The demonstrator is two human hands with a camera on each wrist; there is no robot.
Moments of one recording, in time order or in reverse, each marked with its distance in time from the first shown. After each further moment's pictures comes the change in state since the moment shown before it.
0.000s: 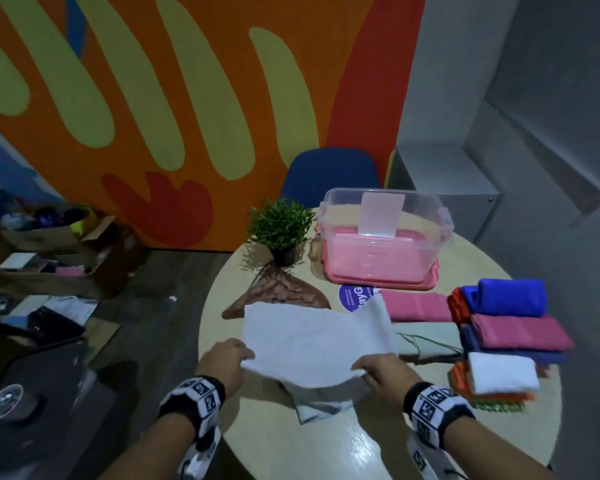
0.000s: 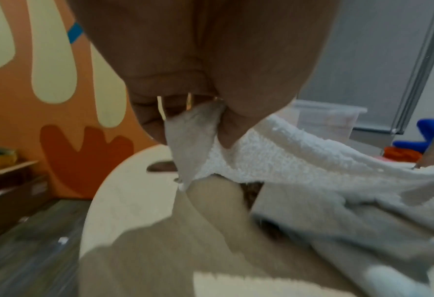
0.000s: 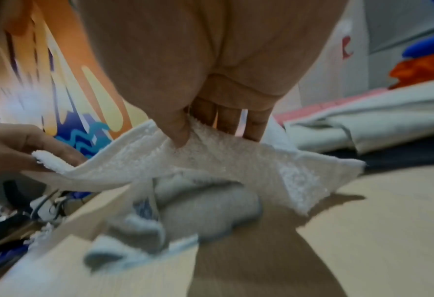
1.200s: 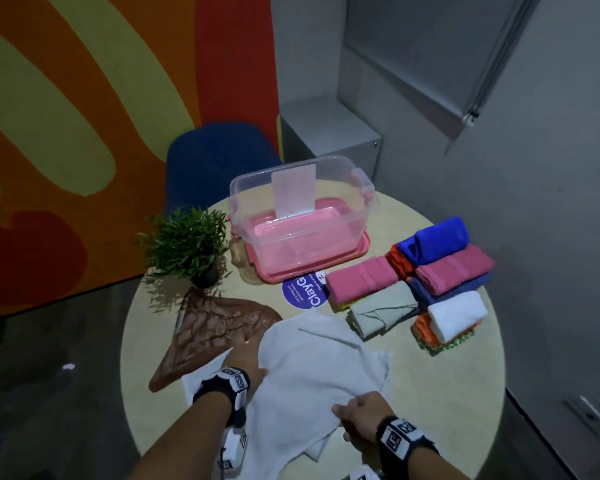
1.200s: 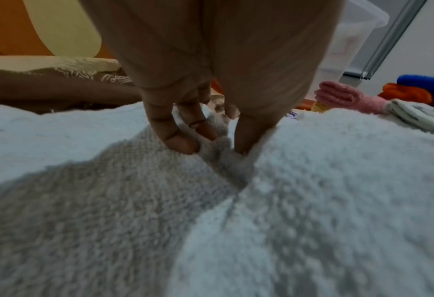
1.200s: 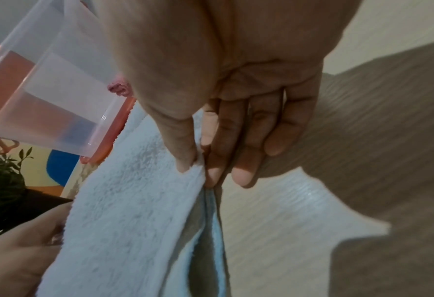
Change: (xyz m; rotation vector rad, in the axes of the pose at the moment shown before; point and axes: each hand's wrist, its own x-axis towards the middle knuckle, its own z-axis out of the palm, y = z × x) left_hand 0.183 0.057 0.057 -0.040 -0.300 0.256; right_hand 0.016 -0.013 0.097 1.195 0.145 1.051
